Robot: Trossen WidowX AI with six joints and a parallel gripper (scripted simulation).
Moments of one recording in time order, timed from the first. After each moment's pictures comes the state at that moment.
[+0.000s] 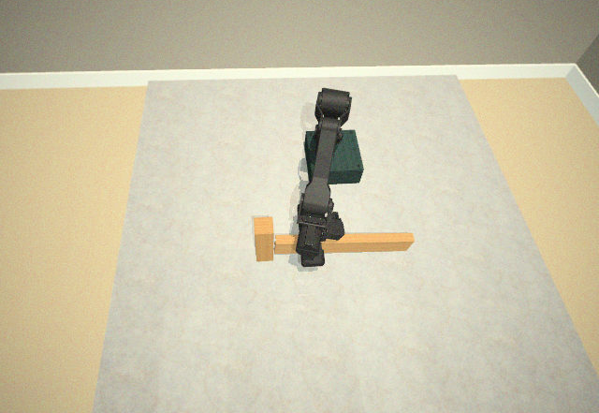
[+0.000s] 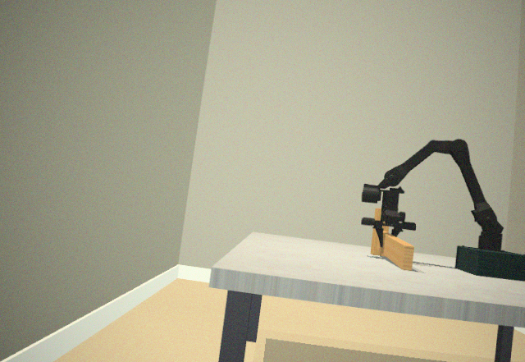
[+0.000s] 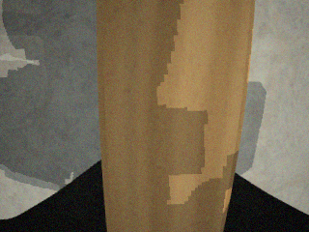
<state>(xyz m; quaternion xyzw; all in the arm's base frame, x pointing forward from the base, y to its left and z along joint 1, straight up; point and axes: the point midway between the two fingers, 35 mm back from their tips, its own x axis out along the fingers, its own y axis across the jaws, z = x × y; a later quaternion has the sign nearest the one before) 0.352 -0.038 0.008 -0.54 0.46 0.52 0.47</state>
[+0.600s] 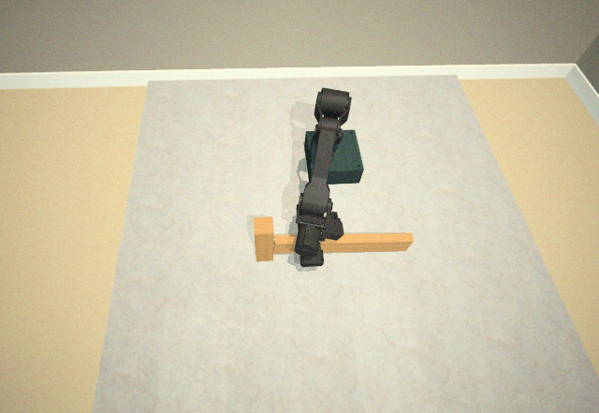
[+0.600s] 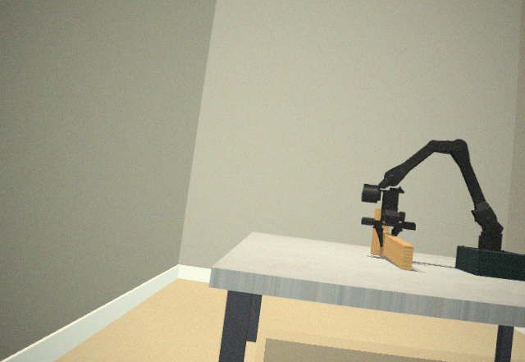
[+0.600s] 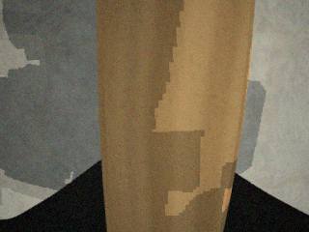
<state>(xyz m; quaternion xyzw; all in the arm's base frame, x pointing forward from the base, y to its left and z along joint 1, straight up) 0.352 -0.040 0.008 -0.54 0.46 0.52 0.47</state>
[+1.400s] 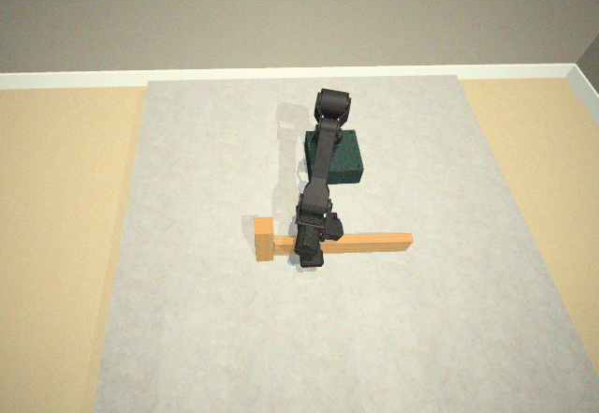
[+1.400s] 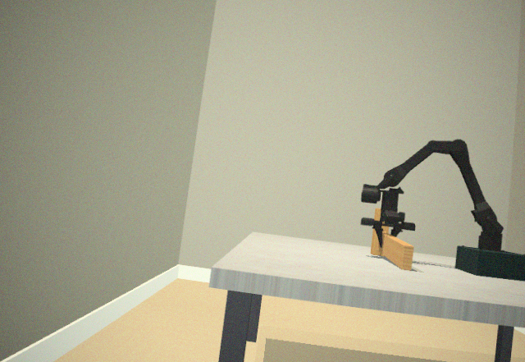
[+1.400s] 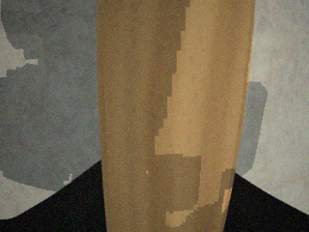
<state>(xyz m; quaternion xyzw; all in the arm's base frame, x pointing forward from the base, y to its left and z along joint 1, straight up) 0.353 -0.041 0.006 -0.54 0.46 0.53 0.47</state>
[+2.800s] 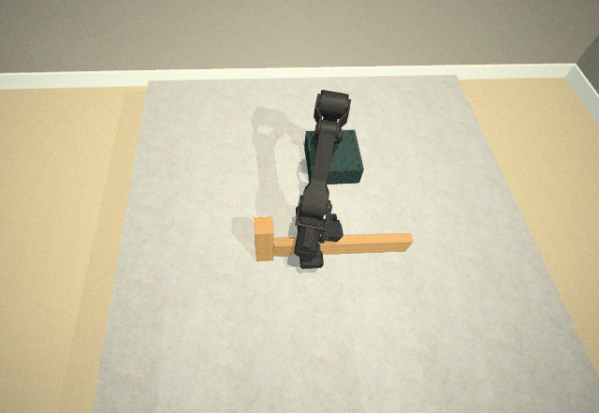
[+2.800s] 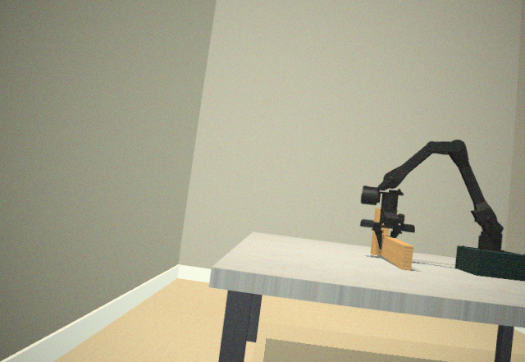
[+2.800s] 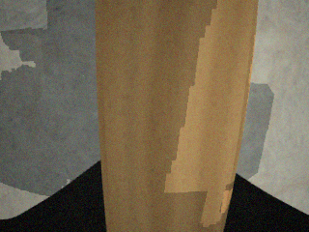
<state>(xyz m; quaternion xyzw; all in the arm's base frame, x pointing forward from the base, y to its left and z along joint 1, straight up) 0.355 -0.041 0.000 -0.54 0.45 0.52 0.47</state>
